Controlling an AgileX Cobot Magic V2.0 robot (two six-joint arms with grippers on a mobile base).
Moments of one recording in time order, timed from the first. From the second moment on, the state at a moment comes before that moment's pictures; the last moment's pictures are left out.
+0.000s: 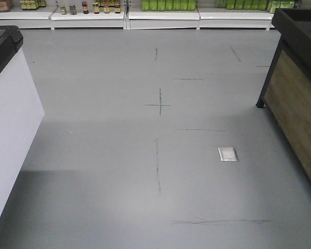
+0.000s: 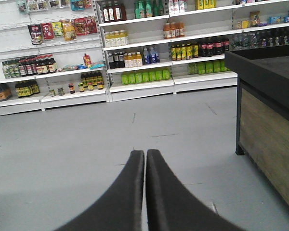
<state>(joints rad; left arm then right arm) -0.04 -0.01 0.02 0.21 0.18 -0.31 0.01 -0.01 0.03 -0.30 0.09 0.39</state>
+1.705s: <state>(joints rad) -0.04 -0.01 0.02 0.21 0.18 -0.31 0.01 -0.01 0.03 -0.30 0.09 0.39</state>
